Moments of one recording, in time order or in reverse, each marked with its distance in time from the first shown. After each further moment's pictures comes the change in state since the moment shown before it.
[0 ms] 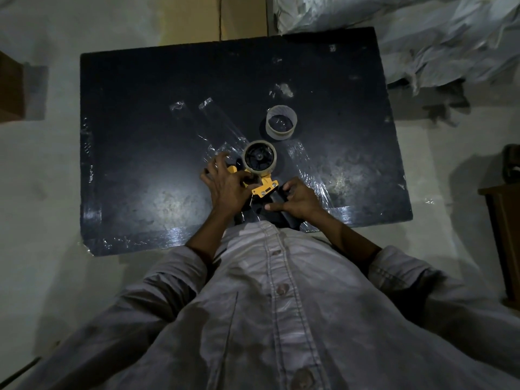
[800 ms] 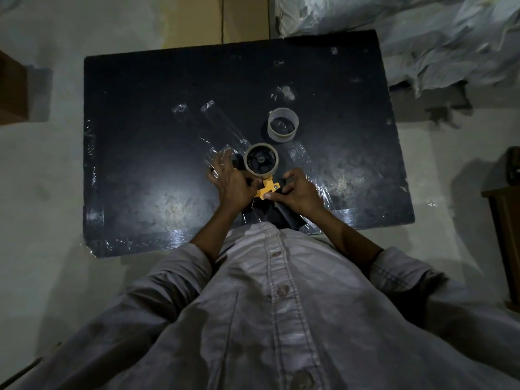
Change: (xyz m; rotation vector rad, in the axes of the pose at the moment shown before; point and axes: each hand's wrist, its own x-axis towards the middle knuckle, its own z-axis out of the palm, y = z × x) left_hand 0.015 0.013 0.006 -0.076 -0.139 -0.100; right_hand 0.003 -0.016 -0.007 0.014 0.057 -0.092
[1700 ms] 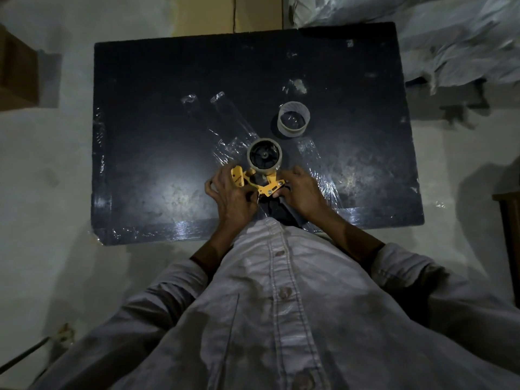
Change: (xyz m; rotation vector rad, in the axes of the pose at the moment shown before) left_hand -0.061 -0.028 0.003 0.020 0.285 0.152; right_hand 0.011 0.004 0.018 -0.397 0.059 -0.460
